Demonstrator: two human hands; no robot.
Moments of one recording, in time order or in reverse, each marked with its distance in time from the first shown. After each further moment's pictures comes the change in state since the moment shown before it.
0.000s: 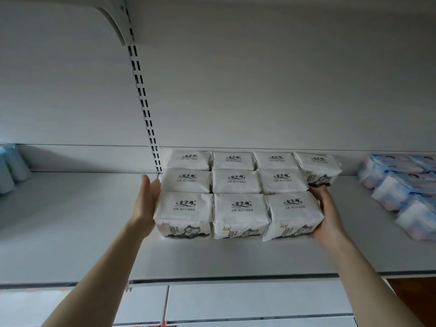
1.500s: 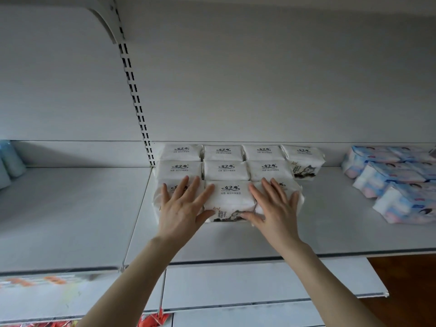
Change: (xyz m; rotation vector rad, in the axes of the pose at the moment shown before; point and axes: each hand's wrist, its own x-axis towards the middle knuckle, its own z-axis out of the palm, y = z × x) left_hand -0.059 -0.015 0.076 1.760 0.046 0.619; right_hand -0.053 0.038 0.048 -1.664 0.051 -1.013
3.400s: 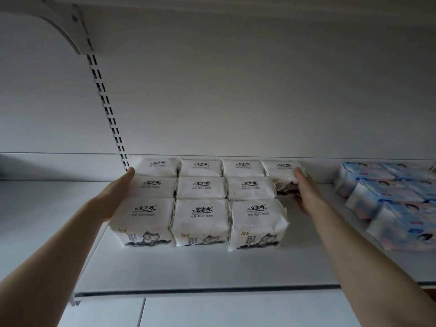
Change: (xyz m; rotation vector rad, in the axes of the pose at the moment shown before) left_hand 0.068 -0.093 -0.003 -1.261 -0.137 -0.871; right_hand 0.099 0.162 0.023 1.246 -0.010 0.951
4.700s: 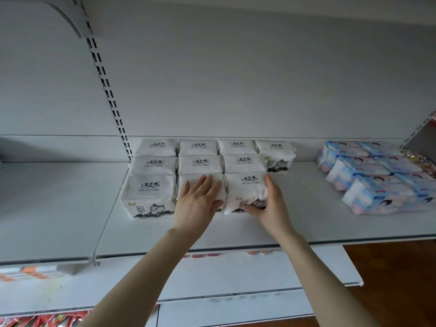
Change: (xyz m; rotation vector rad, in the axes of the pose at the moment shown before) left_hand -0.109 -0.033 0.142 1.092 0.227 1.086; right_hand -0.151 0.046 0.013 -0.604 -0.144 -0.483
